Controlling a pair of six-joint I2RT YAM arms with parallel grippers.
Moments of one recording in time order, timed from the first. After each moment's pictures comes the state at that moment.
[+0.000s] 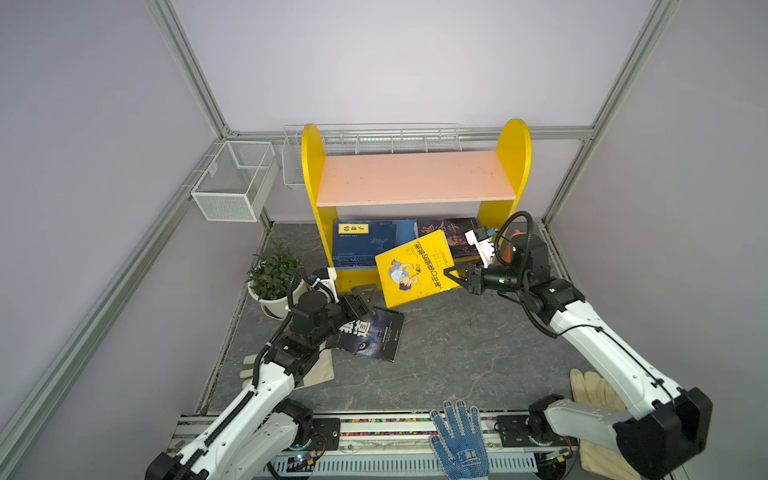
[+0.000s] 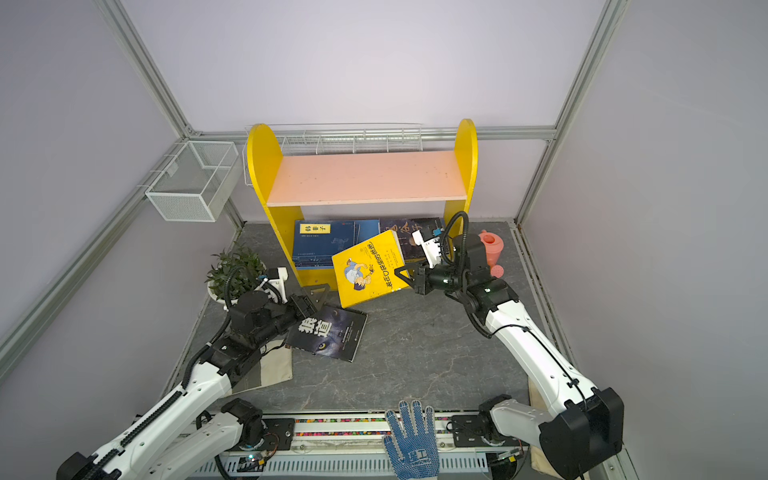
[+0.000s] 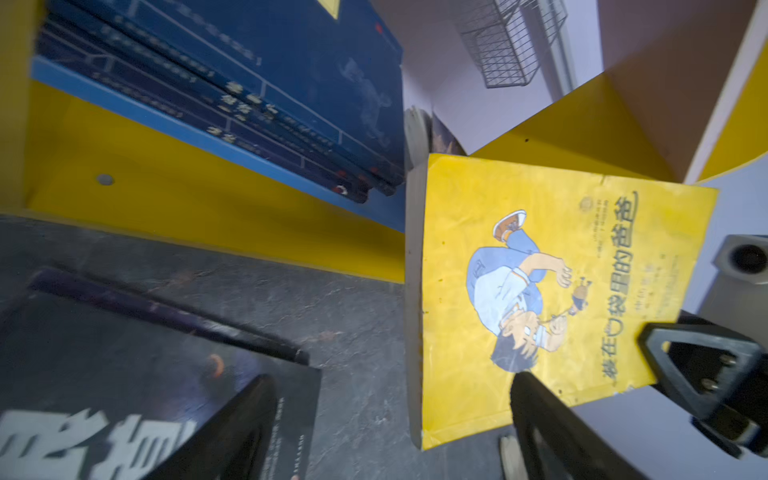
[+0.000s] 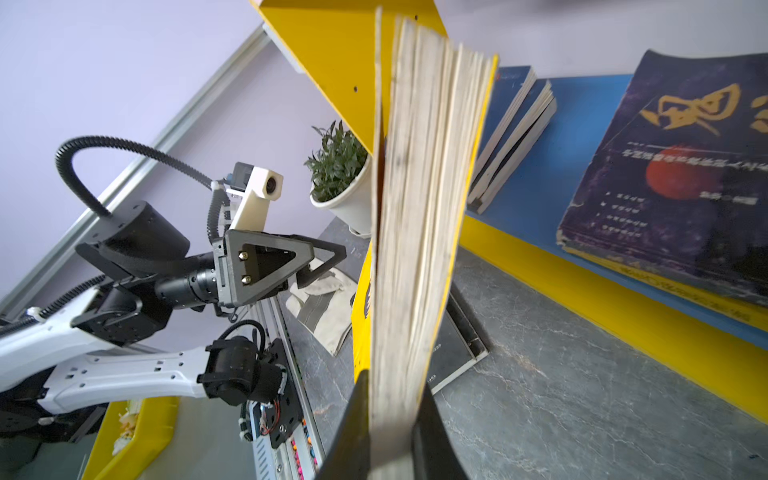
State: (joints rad) left arm -0.48 0.88 0.55 0.09 0.26 -0.90; right arm 0.38 1.20 1.07 -0.29 -0.75 0.35
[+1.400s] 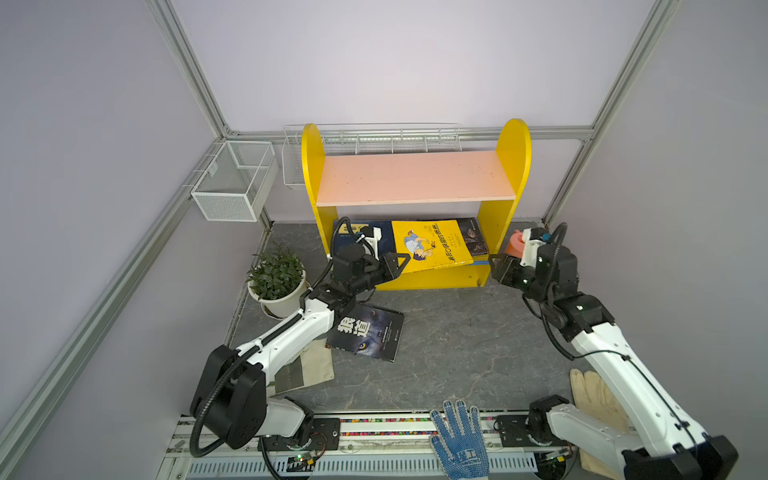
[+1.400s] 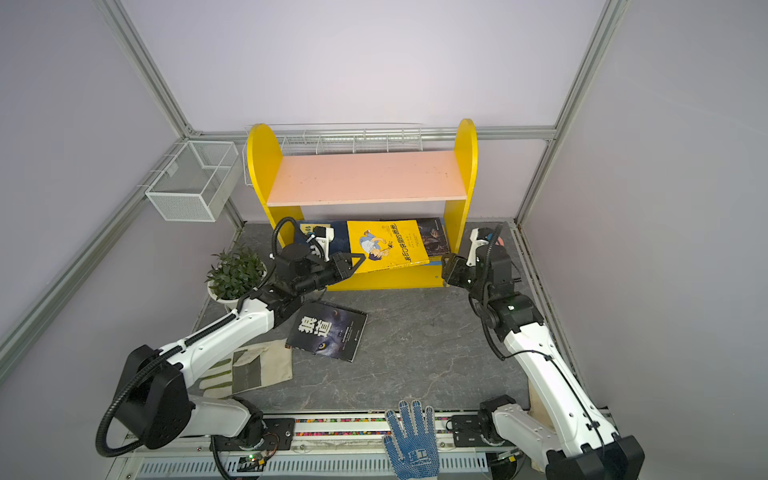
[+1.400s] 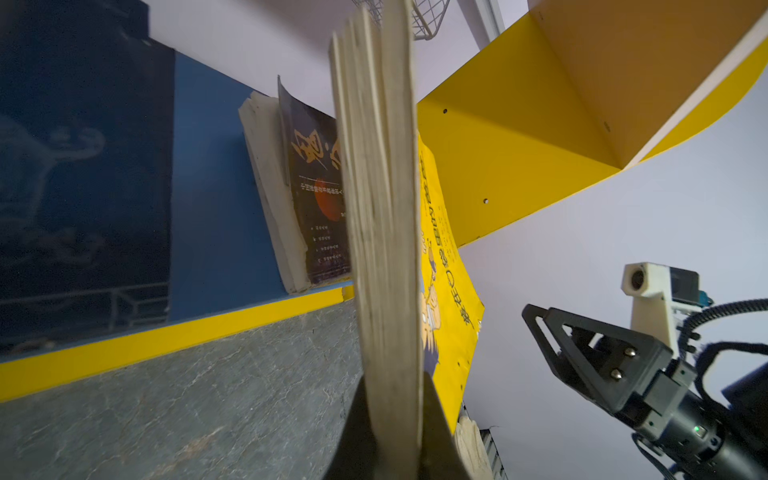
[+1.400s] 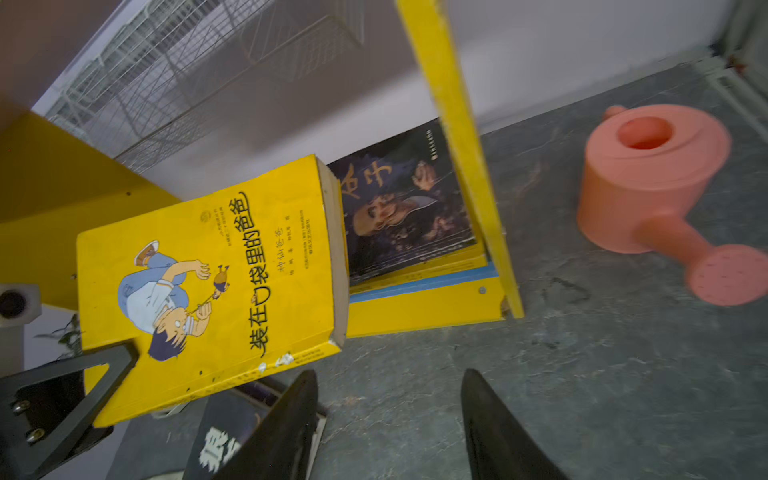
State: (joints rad) left arm -0.59 1.44 1.02 0.20 0.37 -0.81; right arm 0.27 1.00 1.01 -0.47 0.02 0.52
